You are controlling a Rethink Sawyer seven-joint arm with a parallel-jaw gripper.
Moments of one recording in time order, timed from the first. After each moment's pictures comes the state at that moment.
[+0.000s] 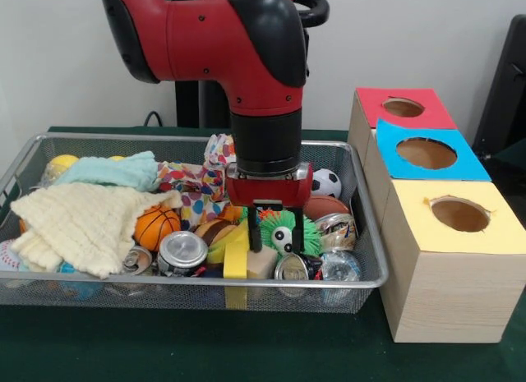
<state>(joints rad) -0.45 -0.47 0.23 1.65 -0.24 0.23 1.83</state>
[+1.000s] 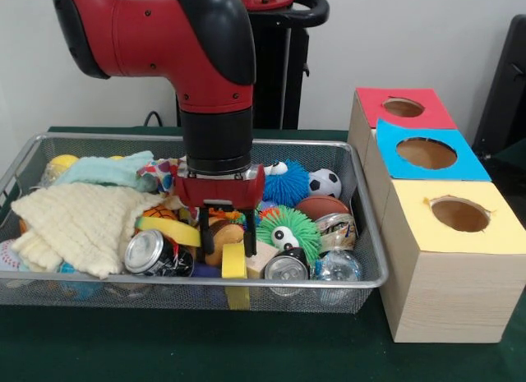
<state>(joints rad) -0.55 -0.47 0.25 1.63 -0.33 0.23 1.83</state>
